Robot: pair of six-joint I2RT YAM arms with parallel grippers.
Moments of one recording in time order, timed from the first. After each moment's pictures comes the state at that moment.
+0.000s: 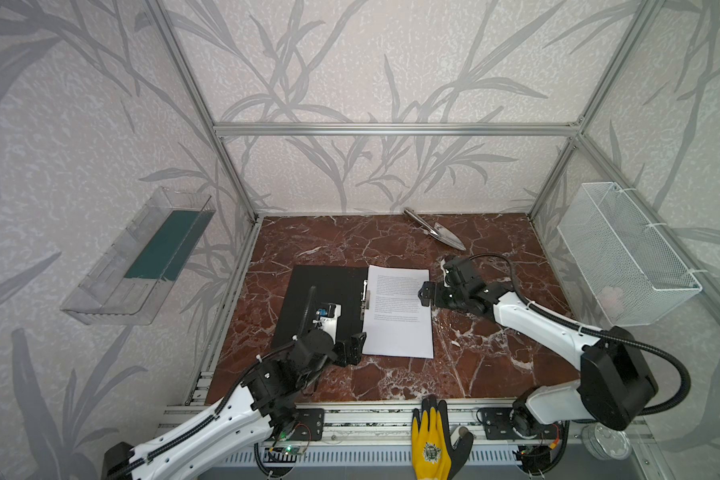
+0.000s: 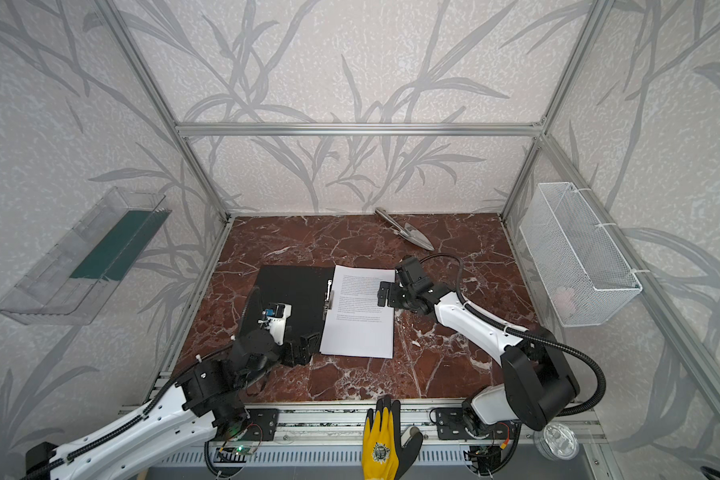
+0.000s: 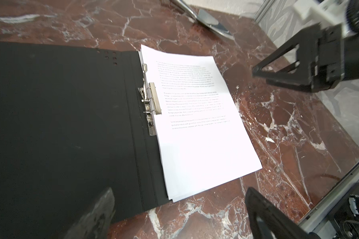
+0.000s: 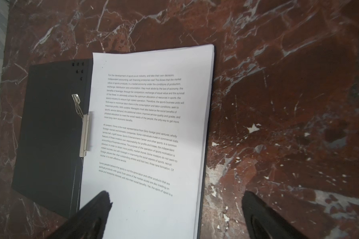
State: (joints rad) left arm -0.89 0.62 0.43 -0.42 -0.27 -0.59; right arm 0.53 1.41 0.91 -0.40 -0.04 0.60
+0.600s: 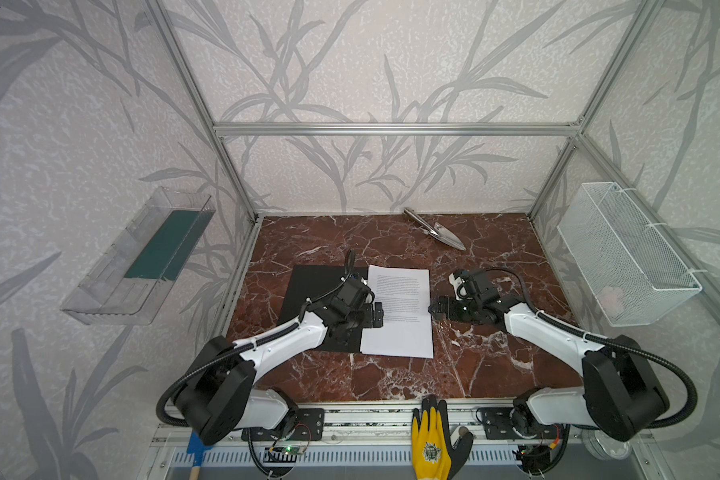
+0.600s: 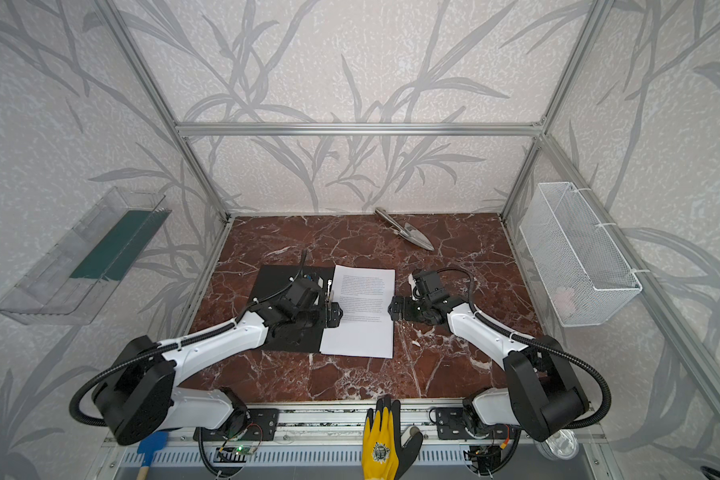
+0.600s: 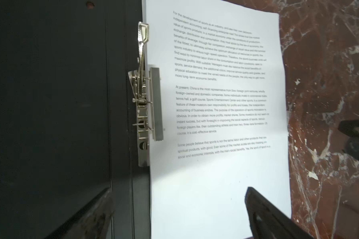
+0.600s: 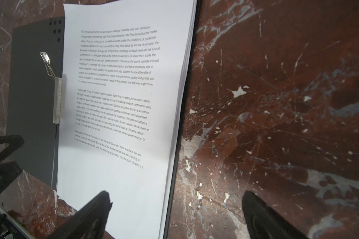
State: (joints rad) left arm -0.65 1.40 0.76 -0.31 -0.01 -0.63; right arm 0.41 1.37 0.71 -0.31 -0.24 0.49
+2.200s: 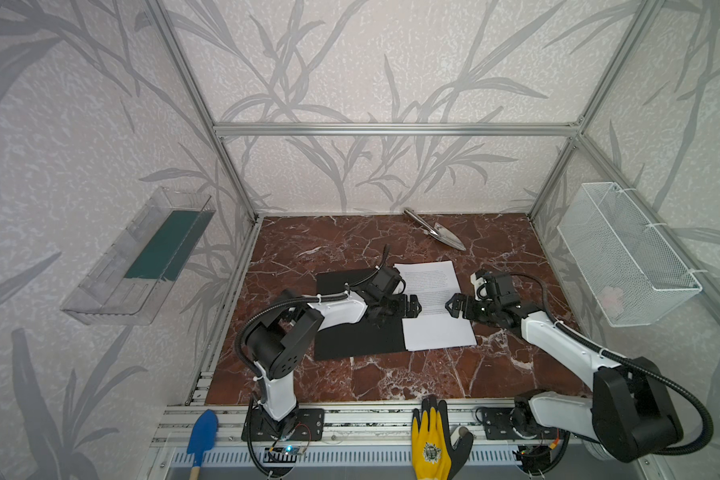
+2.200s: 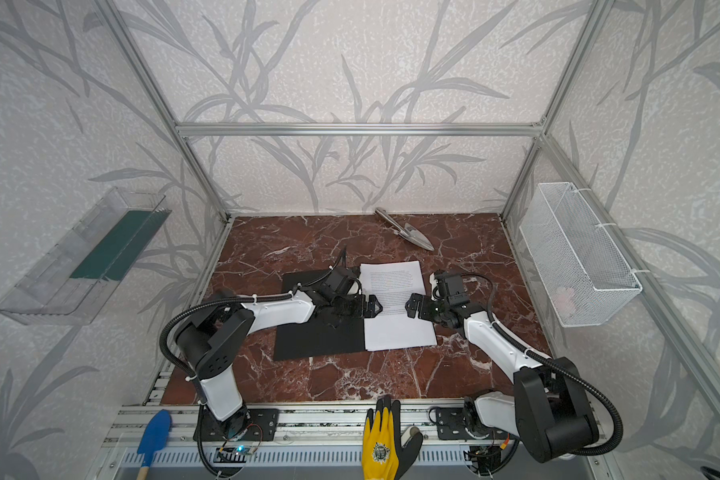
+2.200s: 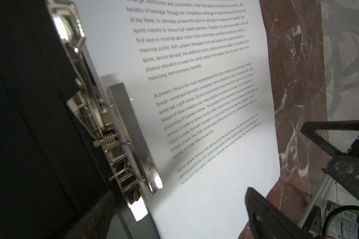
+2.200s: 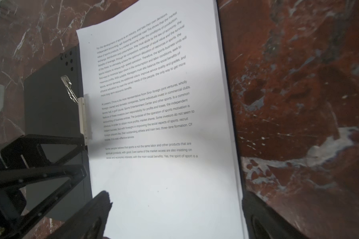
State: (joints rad) left arm -0.74 1.84 1.03 -0.07 0.25 -0.69; right arm 0.26 1.24 0.63 -0.32 -0.23 0.48
